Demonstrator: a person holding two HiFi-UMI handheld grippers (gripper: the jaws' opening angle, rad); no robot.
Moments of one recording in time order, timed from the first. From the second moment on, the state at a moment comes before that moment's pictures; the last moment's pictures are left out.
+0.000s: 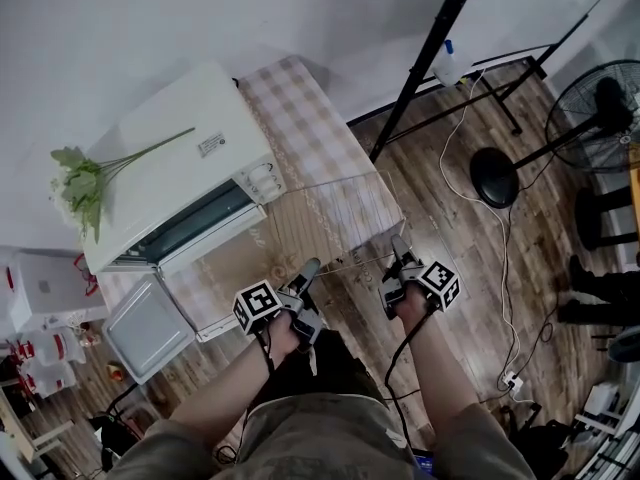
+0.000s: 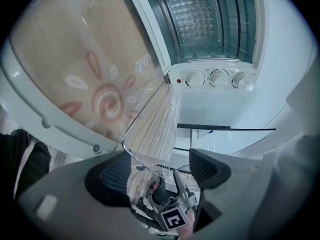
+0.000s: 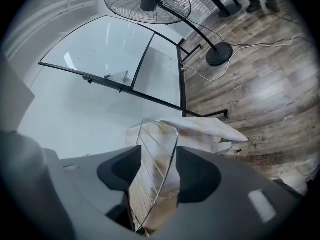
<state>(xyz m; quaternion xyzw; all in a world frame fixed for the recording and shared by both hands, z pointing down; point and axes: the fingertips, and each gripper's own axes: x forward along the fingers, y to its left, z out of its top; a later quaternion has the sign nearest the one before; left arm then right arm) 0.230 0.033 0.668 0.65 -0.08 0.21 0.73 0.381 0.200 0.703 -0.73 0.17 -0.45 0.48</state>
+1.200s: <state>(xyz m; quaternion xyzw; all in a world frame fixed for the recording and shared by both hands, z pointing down) 0.128 -0.109 0.435 0.94 -0.04 0.09 0.32 0.299 0.068 0.430 -0.83 0.50 -0.22 0.04</state>
